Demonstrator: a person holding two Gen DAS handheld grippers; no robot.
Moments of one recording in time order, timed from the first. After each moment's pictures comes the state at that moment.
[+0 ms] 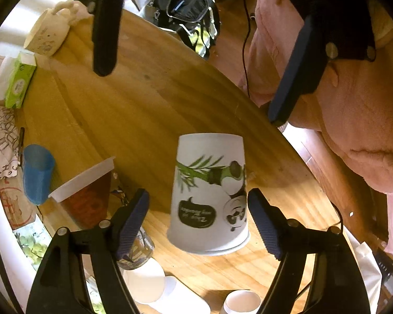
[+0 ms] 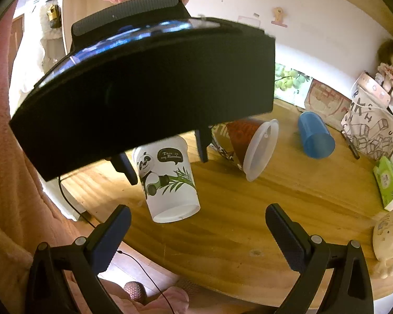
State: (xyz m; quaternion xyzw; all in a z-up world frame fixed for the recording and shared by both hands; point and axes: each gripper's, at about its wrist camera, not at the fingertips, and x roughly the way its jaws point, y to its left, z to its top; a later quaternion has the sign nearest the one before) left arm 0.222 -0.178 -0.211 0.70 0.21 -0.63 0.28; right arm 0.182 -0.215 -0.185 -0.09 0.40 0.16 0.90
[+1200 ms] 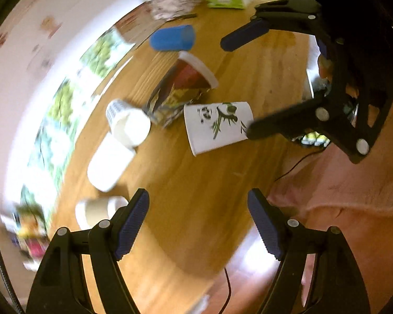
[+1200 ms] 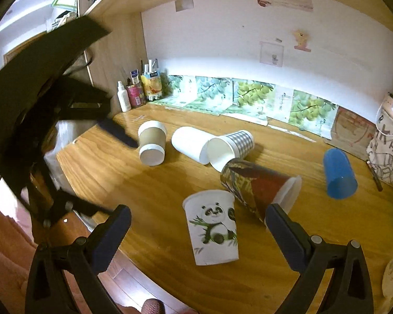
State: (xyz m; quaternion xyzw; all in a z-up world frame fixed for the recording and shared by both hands) left arm 0.213 -0.096 -0.145 0.39 0.44 -0.37 0.72; right arm 0.221 -0.211 -0.149 -0.05 0.36 0.24 0.90
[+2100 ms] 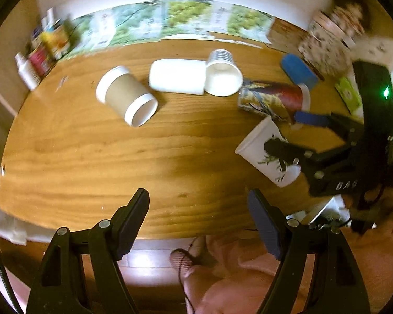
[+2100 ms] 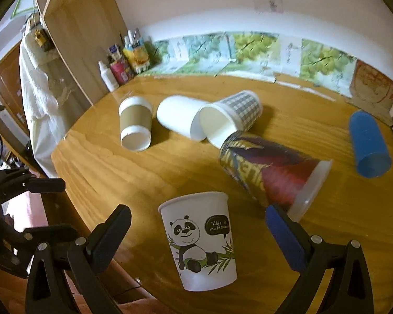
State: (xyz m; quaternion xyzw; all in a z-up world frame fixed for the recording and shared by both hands) left arm 0.216 -0.027 -0.156 0.00 0.56 -0.11 0.82; right arm 0.289 -0.199 -0.190 -0.01 0.48 0.25 0.84
